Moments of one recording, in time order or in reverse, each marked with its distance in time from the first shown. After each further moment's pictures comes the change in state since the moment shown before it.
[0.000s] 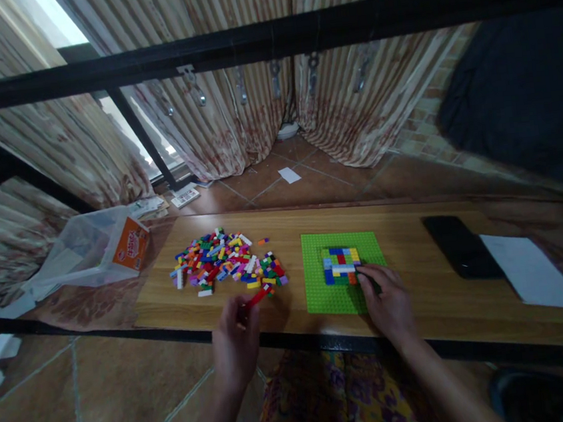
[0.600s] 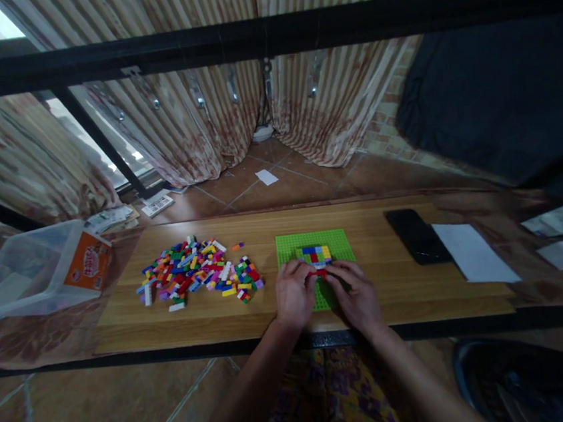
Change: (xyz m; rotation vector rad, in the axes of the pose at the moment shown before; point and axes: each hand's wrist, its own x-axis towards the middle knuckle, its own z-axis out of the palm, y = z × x) left_hand 0.025 0.059 0.141 0.011 -0.324 0.456; right_hand 0.000 -0.009 -0.006 0.185 -0.051 0.039
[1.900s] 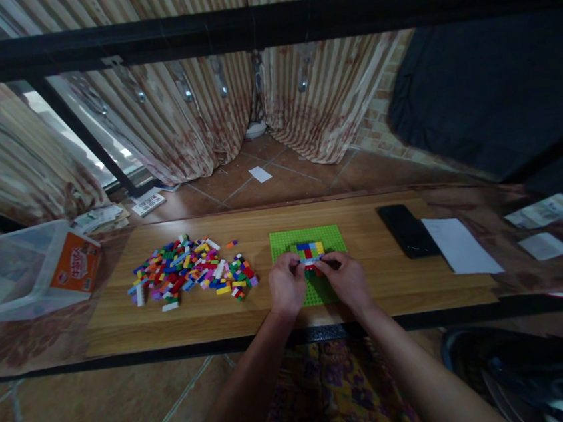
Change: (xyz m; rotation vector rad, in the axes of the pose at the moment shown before) left_hand 0.010 -0.009 0.015 -0.252 0.114 -0.329; right_hand 0.028 0.002 0.011 -0.032 -0.017 0.338
